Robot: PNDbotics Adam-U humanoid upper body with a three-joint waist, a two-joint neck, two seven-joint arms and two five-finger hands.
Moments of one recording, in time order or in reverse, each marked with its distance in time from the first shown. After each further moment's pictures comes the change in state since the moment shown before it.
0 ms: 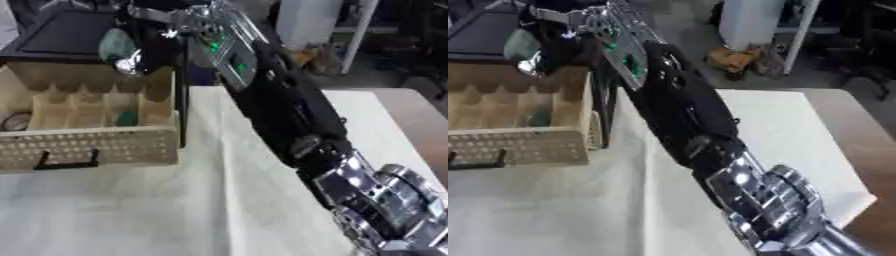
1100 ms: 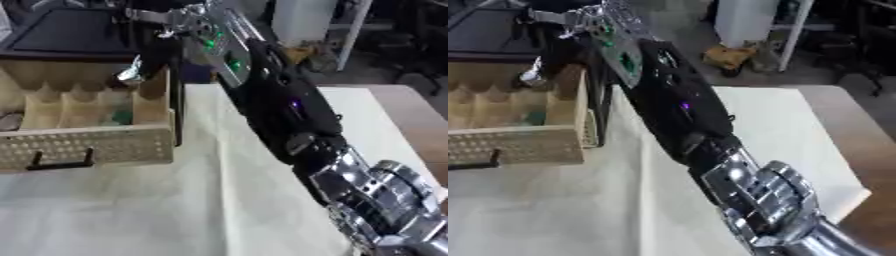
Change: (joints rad) left arm 0.000 -0.008 0.000 0.000 -0.006 0.009 -0.004; right arm -0.005 -0.002 -0.019 -0.025 0.050 0.016 0.008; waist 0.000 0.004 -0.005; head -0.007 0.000
